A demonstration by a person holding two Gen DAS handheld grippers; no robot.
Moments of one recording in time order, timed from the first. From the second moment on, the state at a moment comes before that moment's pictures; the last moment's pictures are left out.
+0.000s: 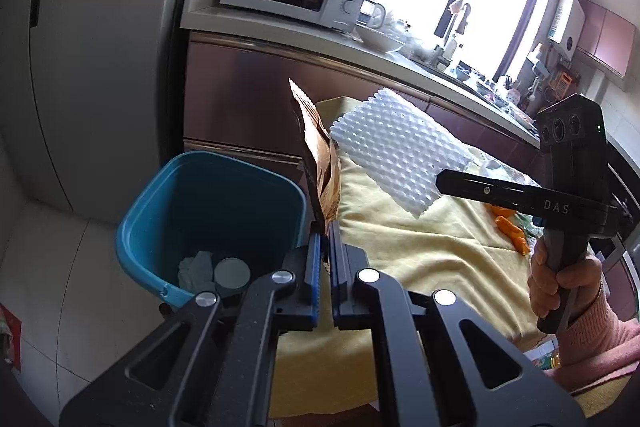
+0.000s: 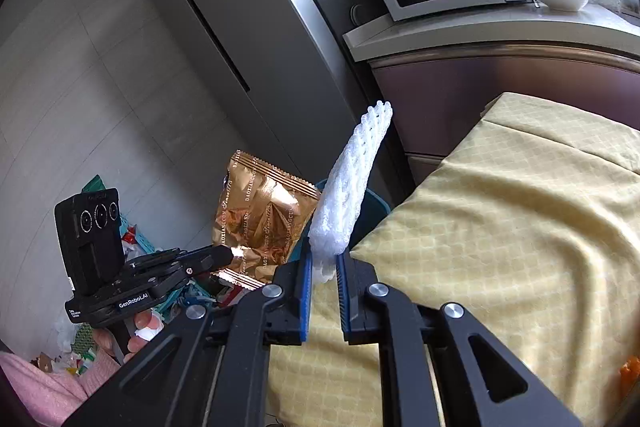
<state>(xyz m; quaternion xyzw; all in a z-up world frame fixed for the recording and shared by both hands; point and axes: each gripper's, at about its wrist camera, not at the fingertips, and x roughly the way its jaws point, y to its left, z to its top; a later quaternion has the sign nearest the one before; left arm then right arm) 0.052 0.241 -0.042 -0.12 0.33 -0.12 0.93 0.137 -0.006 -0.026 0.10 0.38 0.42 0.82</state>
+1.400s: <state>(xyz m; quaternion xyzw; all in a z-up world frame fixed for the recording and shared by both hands) 0.114 0.275 -0.126 -0.16 0.40 -0.03 0.90 0.152 0.082 -0.065 0.05 0.46 0.41 0.78</state>
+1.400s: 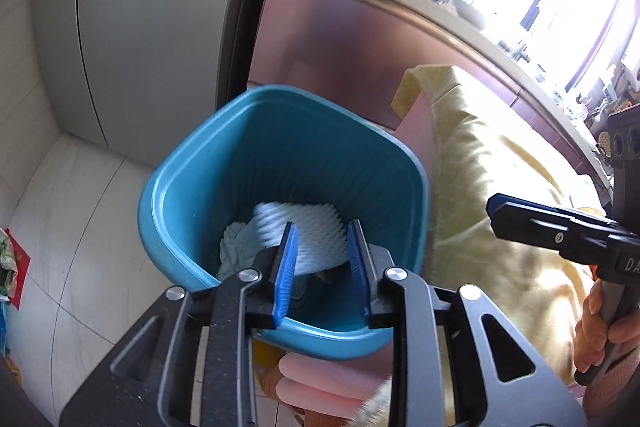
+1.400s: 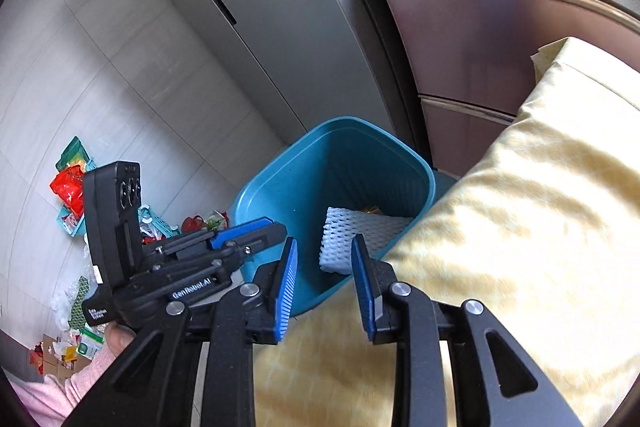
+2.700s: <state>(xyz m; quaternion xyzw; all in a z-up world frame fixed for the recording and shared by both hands) 0.056 -0.070 -0.081 -0.02 0.39 -0.45 0.81 0.002 -0.301 -0.044 0.19 0.35 0.07 0.91</state>
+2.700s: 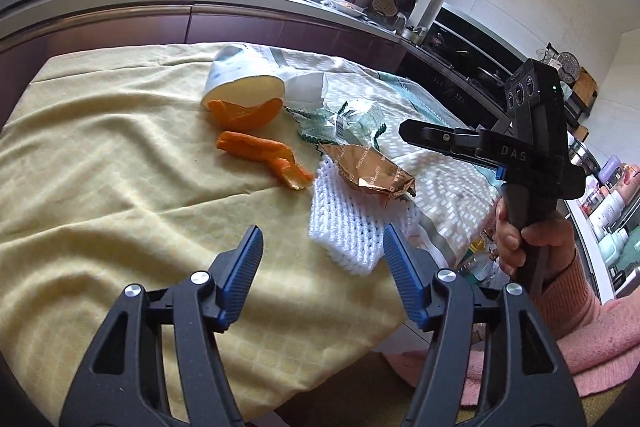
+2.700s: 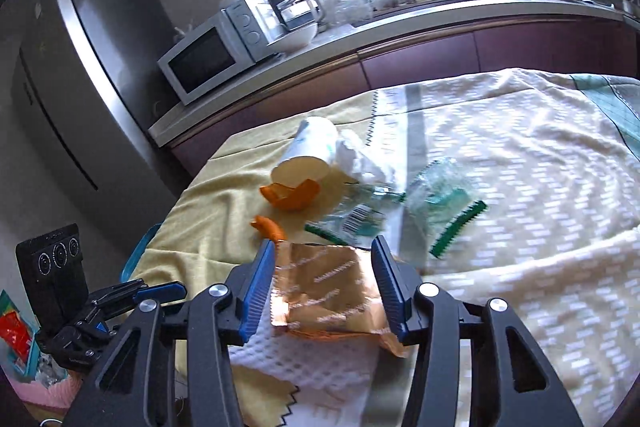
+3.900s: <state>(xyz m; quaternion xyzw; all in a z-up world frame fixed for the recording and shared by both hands) 0.056 -0.109 -0.095 0.00 0.42 -0.47 0.78 -0.015 -0.320 -0.068 0.26 0.35 0.12 0.89</state>
